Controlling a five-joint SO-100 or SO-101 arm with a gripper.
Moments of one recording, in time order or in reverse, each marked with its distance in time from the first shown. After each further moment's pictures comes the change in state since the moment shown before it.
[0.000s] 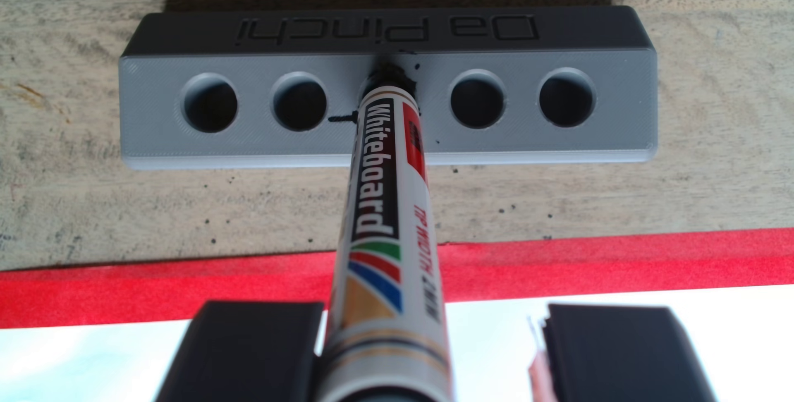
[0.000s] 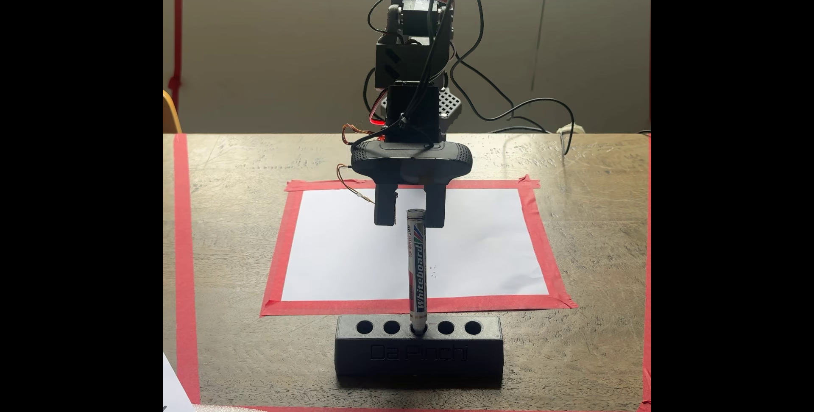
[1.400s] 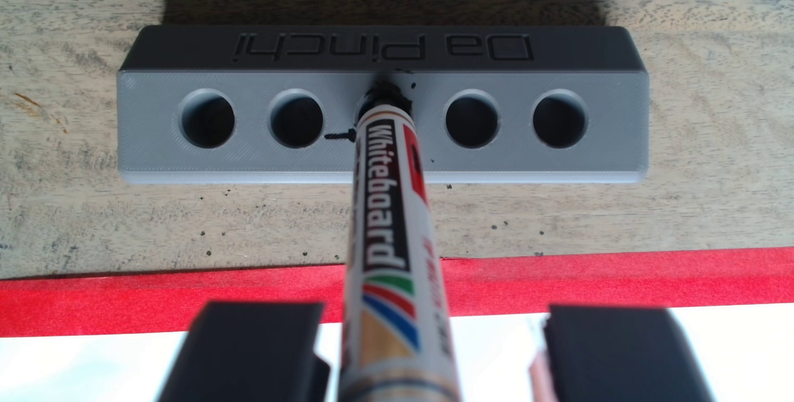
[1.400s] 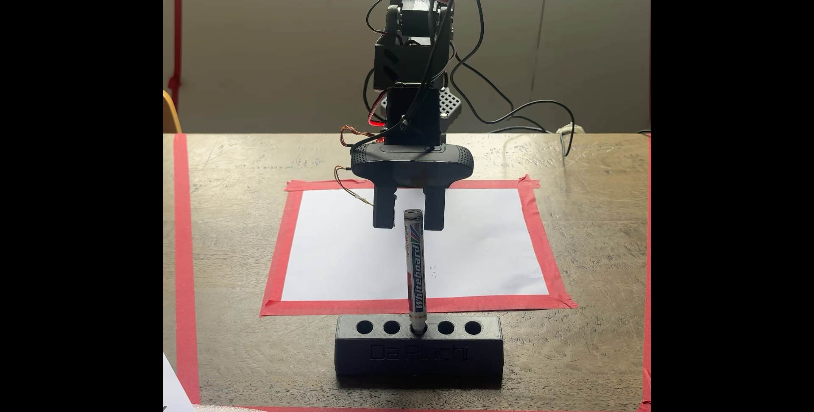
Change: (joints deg) arm 0.1 -3.3 -4.8 1.8 -1.2
